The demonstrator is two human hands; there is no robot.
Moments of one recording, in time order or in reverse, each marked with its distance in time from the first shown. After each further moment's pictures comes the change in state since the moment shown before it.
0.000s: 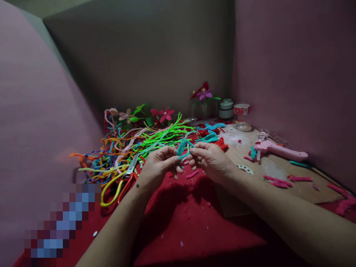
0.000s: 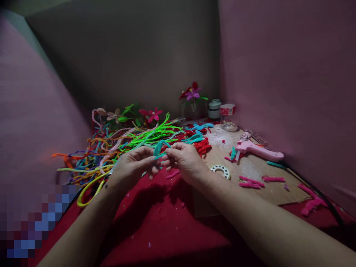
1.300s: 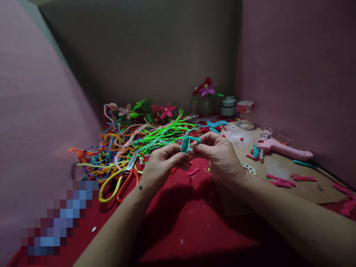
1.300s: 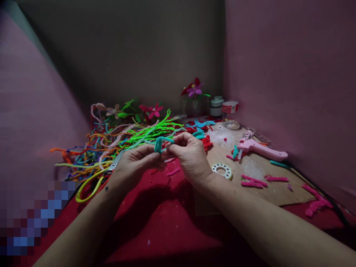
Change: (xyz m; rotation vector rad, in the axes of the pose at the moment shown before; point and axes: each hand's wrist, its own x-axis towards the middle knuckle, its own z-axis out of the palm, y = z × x) left_hand -0.006 0.006 0.014 0.071 0.023 0.028; right_hand -0.006 -0.002 0.006 -0.079 0.155 -0.304
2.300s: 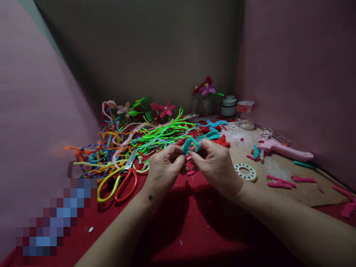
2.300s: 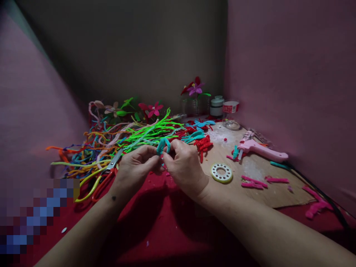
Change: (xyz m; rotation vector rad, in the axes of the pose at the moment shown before) left_hand -0.003 -0.011 0.012 0.196 0.196 0.095; right_hand -0.010 0.005 0.000 -0.949 0.038 -0.520
